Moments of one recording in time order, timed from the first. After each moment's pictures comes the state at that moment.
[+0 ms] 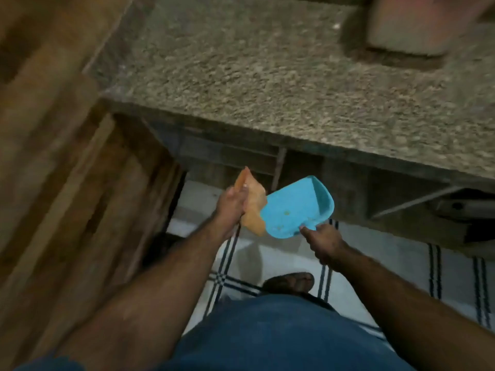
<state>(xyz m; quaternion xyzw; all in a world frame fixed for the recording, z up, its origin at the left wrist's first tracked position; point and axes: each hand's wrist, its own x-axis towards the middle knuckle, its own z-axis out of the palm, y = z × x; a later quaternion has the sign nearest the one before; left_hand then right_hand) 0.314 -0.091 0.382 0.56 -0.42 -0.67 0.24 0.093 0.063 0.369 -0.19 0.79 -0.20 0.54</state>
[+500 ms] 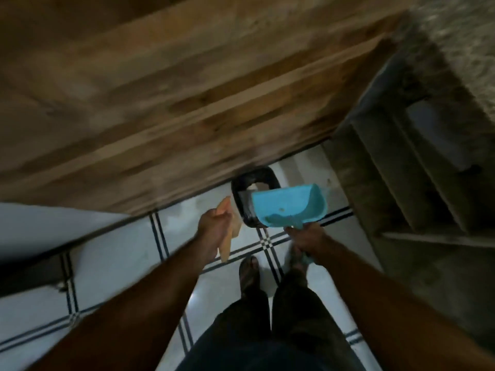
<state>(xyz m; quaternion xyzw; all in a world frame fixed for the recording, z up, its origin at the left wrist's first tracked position) 0.655 0.046 0.331 0.81 0.00 -0.49 0.33 0.431 -0.064 0.259 -0.44 0.62 0.06 0.64</state>
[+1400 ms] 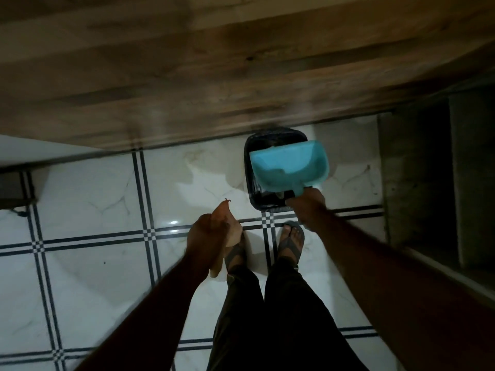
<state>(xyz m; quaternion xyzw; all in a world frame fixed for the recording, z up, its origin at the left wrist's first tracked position) 0.688 0.064 0.158 0.85 -0.01 -0.49 0.17 0.540 -0.136 0.007 -0.53 0.64 0.22 0.51</state>
